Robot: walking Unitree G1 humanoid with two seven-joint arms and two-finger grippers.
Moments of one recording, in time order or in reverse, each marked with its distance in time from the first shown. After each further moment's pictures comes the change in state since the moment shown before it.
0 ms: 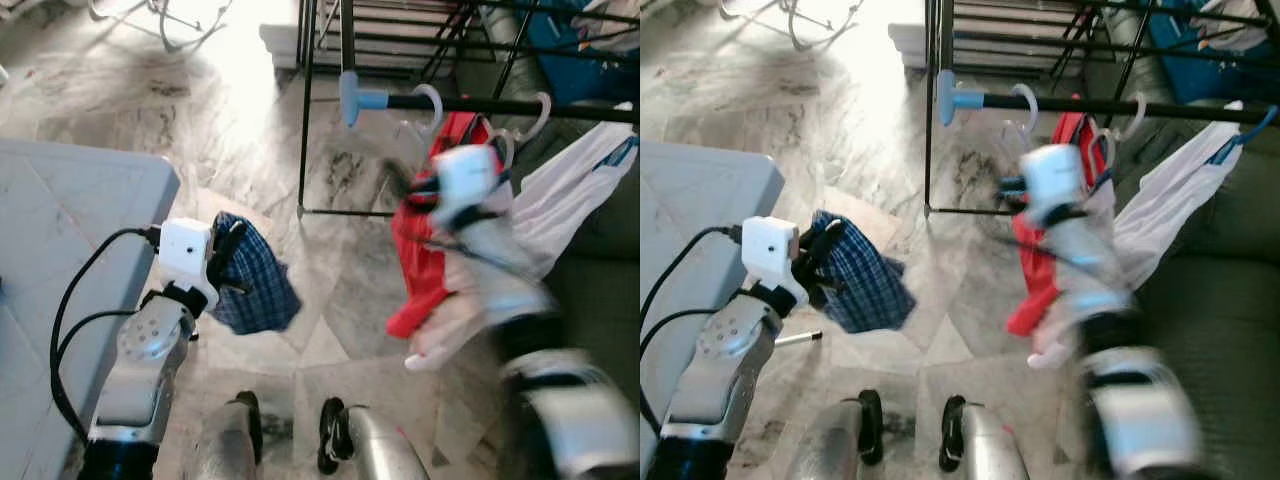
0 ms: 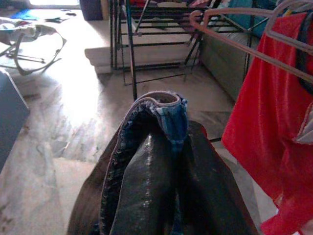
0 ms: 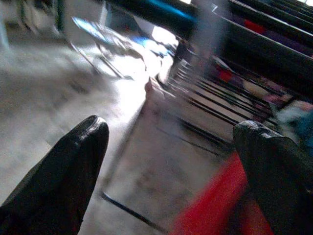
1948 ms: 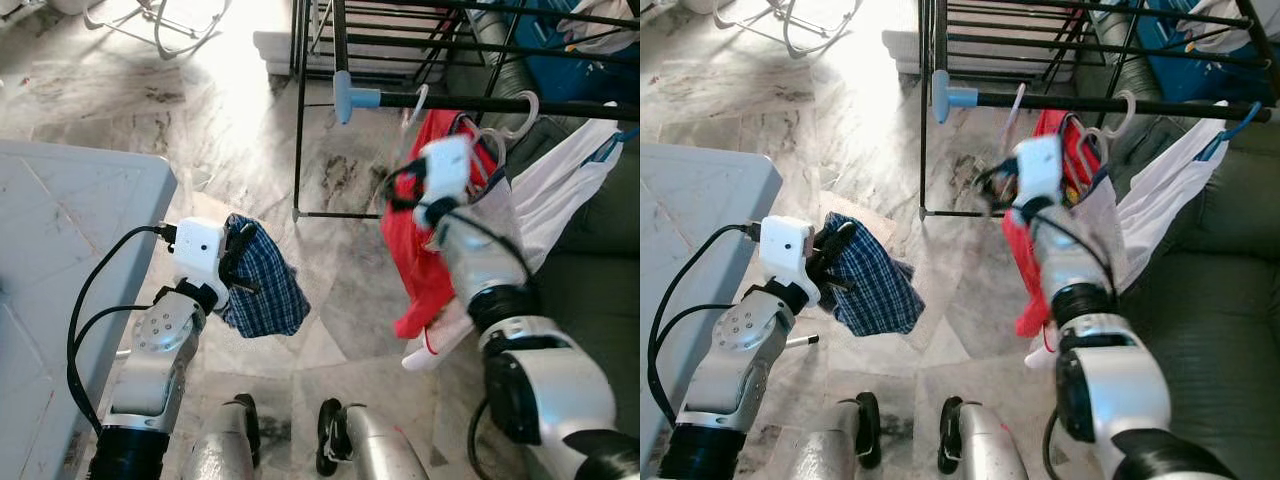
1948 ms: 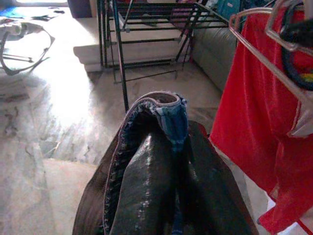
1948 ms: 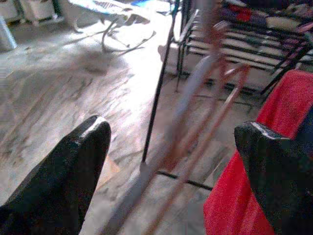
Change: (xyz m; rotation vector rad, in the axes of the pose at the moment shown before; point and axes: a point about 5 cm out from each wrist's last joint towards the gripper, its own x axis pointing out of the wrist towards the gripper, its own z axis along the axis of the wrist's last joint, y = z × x) left arm 0.010 -0.007 -0.006 0.003 0.025 -0.027; right arm 0.031 0.044 -0.009 0.262 0.189 0.025
